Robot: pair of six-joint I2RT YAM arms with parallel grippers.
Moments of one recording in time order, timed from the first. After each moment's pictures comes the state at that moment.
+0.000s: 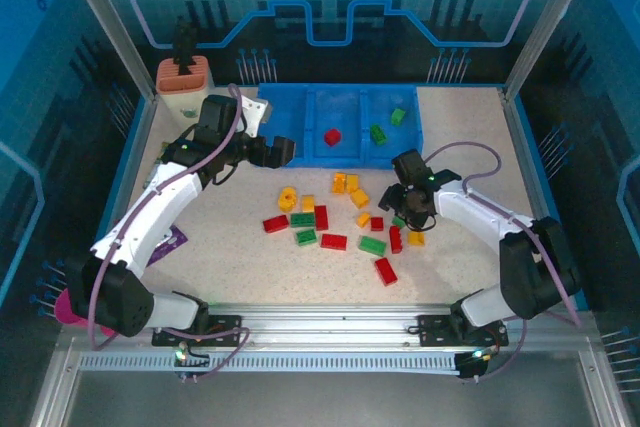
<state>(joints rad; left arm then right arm) -0.28 1.36 1.25 -0.58 0.25 -0.09 0.41 1.46 0.91 -0.69 0.00 0.96</state>
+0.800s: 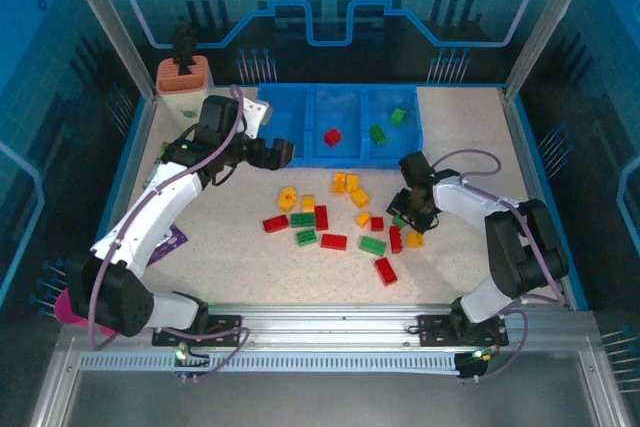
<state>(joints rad) -0.28 1.36 1.26 -0.60 0.24 -0.06 0.32 1.58 0.88 -0.65 -0.05 0.94</state>
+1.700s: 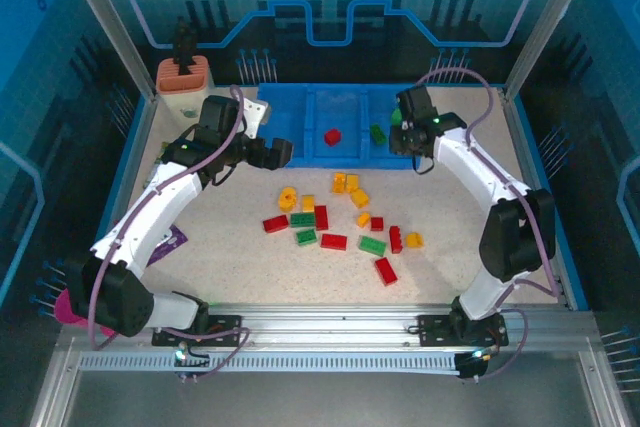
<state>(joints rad) -0.28 1.36 1.26 -0.60 0.21 -0.05 0.30 1.71 1.50 -0.76 0.16 0.31</state>
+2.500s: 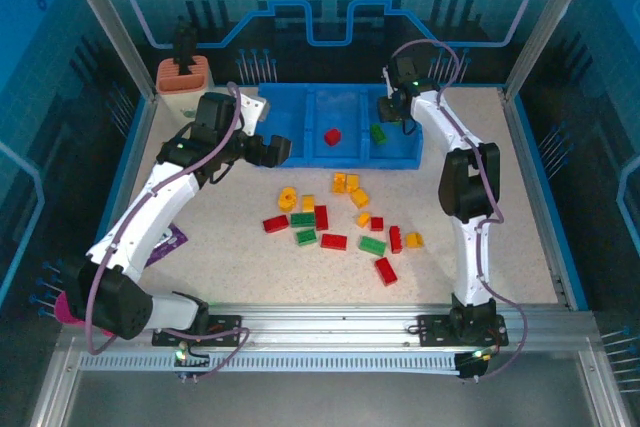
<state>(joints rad) -0.28 1.35 1.29 -0.63 0.19 -0.03 0.23 2.26 2.08 -0.82 0.15 0.06</state>
